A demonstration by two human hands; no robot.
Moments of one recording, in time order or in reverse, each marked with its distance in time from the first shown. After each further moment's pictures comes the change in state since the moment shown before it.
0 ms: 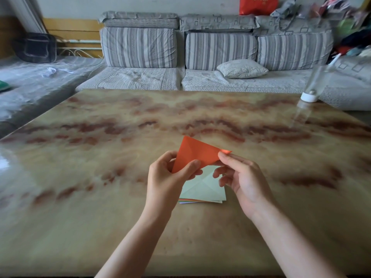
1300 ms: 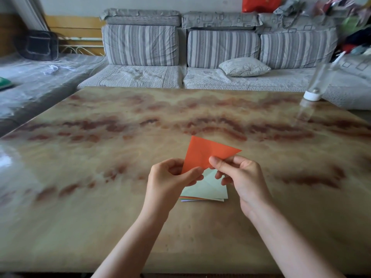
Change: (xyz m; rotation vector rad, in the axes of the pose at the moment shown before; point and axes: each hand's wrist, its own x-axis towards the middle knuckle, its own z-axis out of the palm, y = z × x) left_hand 0.000 -0.007 -0.007 0.089 -0.051 -0.097; right_hand 0.000 0.008 0.004 -0.173 0.100 -0.076
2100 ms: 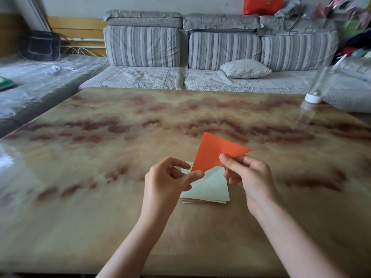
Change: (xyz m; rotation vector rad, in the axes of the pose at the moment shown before) left_hand -0.001 -0.002 -0.008 0.198 0.104 0.105; right_hand 0.007 -0.004 -0.008 0.031 0.079 0.030
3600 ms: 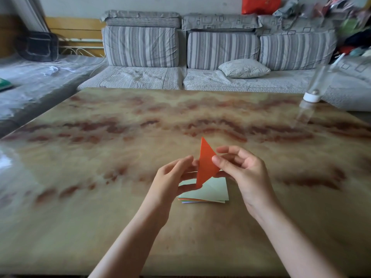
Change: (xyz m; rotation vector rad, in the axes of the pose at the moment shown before) left_hand 0.001 0.010 0.003 -0.461 -0.295 -0.243; right_hand -0.004 0.002 0.003 0.014 -0.180 -0.175
